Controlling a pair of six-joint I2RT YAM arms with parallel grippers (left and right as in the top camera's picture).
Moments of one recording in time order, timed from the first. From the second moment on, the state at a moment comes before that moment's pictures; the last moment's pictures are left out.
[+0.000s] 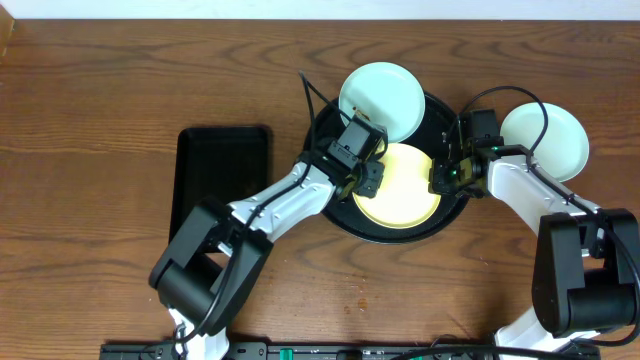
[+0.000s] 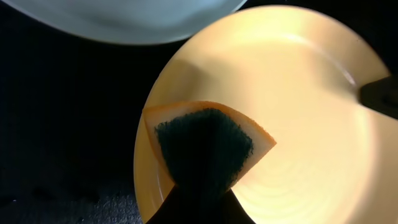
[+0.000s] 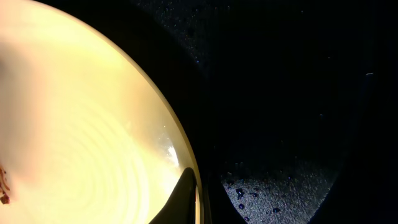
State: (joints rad) left arm -0.67 1.92 1.20 -0.30 0.10 -0.30; right arm 0.12 1.79 0.99 -0.51 -0.17 0.26
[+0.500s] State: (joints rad) left arm -0.67 2.00 1.20 -0.26 0.10 -0.31; right arm 0.12 1.79 0.99 -0.51 -0.17 0.26
